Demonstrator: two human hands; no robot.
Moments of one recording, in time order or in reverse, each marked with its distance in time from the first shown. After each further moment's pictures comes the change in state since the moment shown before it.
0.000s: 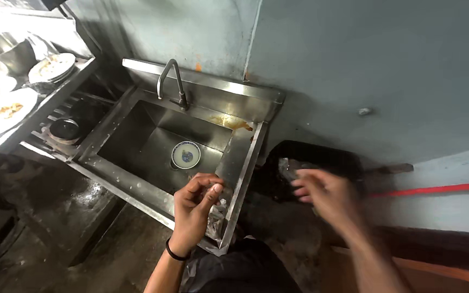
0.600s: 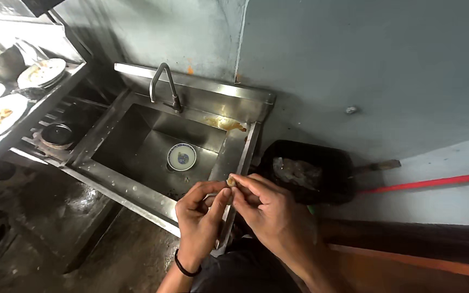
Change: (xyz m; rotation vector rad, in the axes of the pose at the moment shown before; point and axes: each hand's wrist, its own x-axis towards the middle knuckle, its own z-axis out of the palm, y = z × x) left_hand -0.011 0.009 0.031 0.100 0.124 0.064; right_hand -0.057 -0.087 0.077 0.084 0.064 -0.613
